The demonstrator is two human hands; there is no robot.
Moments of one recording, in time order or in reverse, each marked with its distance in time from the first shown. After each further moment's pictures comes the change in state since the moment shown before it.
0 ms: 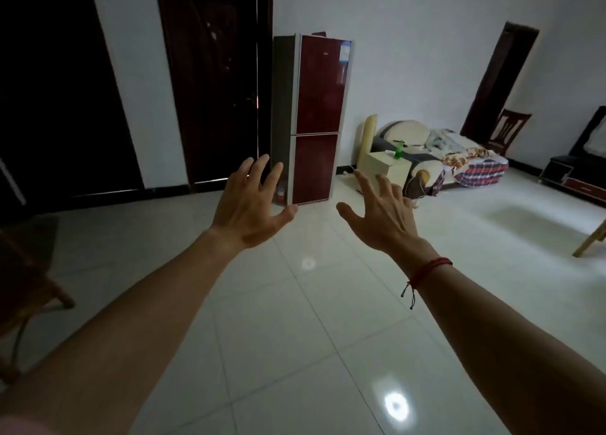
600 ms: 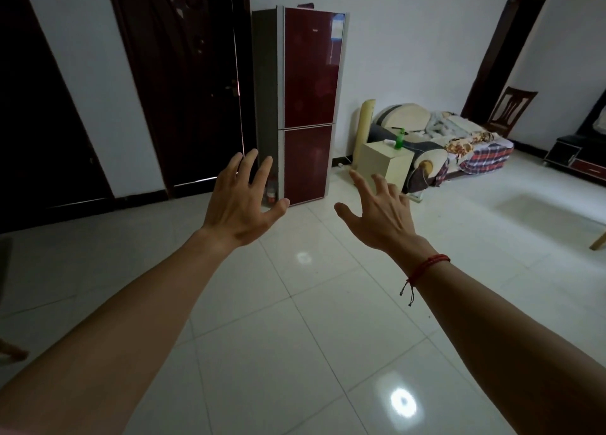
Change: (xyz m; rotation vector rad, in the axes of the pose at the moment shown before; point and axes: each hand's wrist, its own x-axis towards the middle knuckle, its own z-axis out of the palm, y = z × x) left_hand 0.246 -0.096 0.167 -0.027 -0.008 -0.024; right_hand 0.266 0.060 0.139 -0.007 -0.067 0.053
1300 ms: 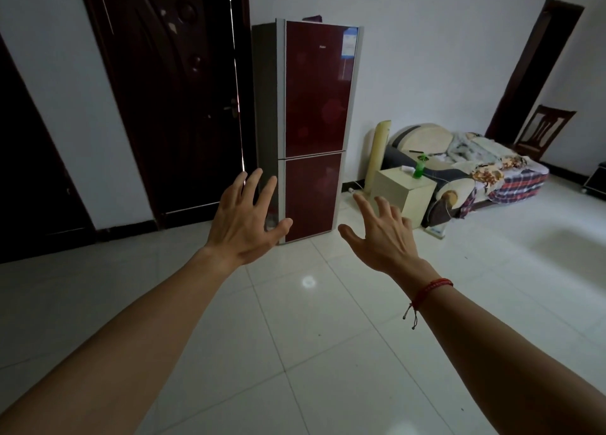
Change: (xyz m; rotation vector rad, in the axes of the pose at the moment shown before) left_hand 0.318 -0.061 0.185 0.043 -0.019 -0.014; right_hand 0.351 0.097 0.111 -0.002 -0.035 -0.015
